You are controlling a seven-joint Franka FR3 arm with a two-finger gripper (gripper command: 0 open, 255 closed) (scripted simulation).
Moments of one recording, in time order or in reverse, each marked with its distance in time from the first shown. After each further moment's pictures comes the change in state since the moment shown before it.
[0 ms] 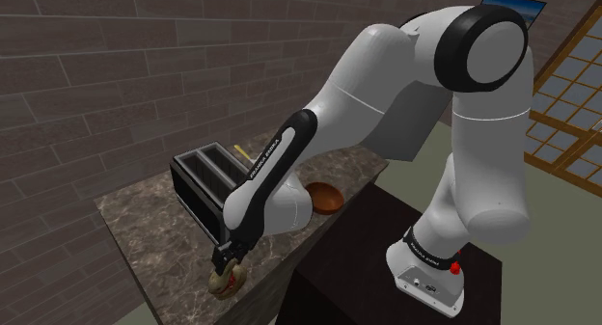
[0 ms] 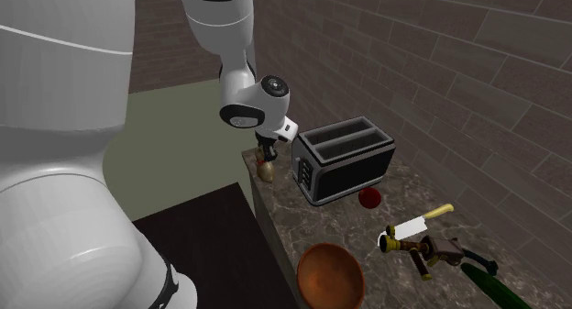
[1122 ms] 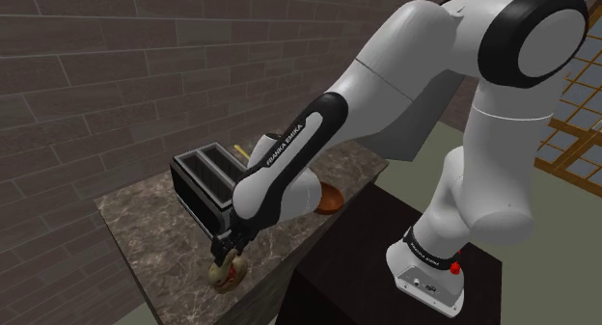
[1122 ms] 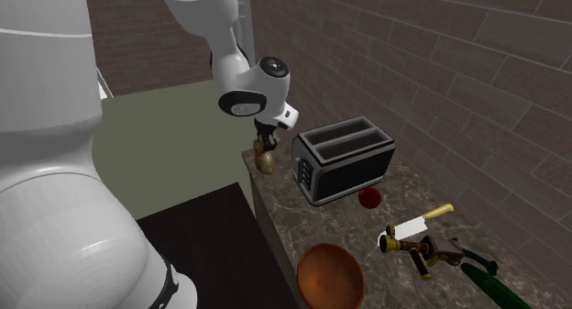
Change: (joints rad) arm 0.069 -0.155 -0.082 -0.058 -0.109 -0.103 0.153
